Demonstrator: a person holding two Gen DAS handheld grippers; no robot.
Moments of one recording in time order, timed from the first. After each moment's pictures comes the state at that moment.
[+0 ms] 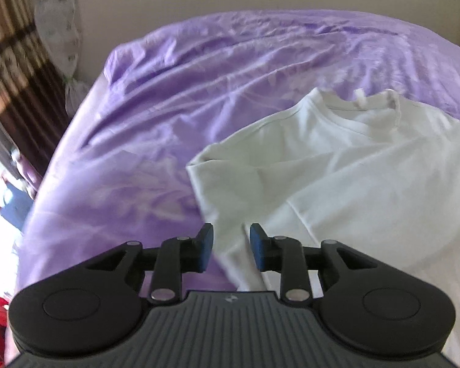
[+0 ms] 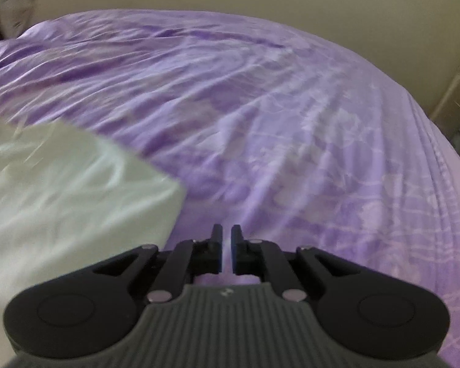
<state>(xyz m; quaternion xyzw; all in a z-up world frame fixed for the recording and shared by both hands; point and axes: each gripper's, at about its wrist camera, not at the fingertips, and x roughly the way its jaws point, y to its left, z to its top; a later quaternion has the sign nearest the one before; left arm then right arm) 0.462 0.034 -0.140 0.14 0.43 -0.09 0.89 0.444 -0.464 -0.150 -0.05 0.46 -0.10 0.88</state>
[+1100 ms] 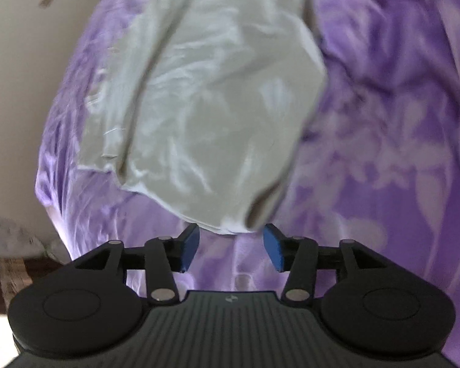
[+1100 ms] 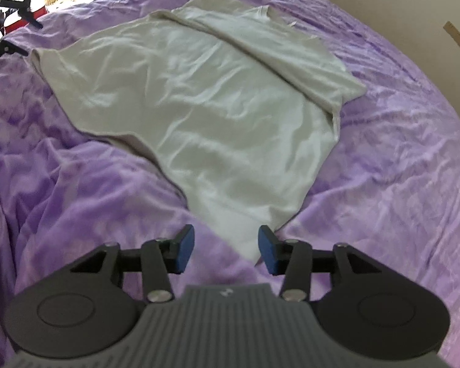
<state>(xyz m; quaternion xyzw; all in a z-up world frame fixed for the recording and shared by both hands) 0.085 0.033 -0.144 0.59 0.35 -0.32 0.66 0.014 -0.321 -0.104 -0.21 0.49 0.16 0.83</state>
